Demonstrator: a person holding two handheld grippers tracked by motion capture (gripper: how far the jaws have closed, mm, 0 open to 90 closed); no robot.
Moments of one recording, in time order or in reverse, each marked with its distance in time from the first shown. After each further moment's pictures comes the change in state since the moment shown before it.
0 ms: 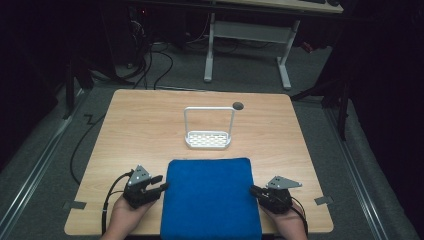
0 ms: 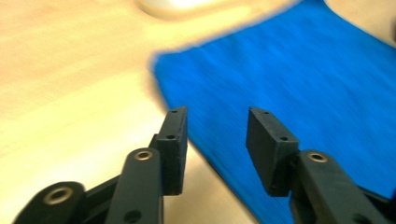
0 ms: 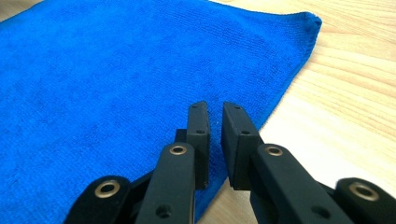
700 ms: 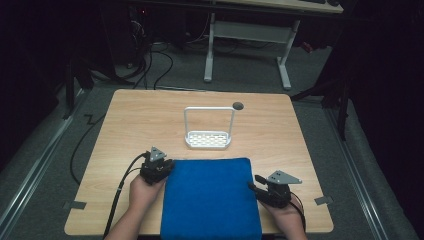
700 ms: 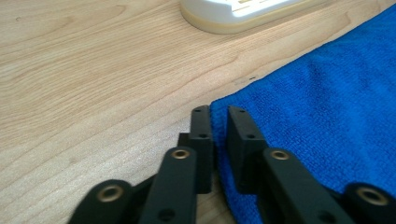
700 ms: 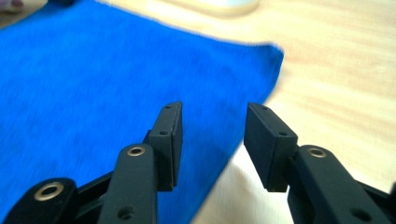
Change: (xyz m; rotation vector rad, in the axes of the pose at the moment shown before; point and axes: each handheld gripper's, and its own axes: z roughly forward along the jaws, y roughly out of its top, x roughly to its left) left arm 0.015 0.027 0.062 0.071 0.090 -0.019; right arm -0.008 0.012 0.010 -0.078 -0.083 0.021
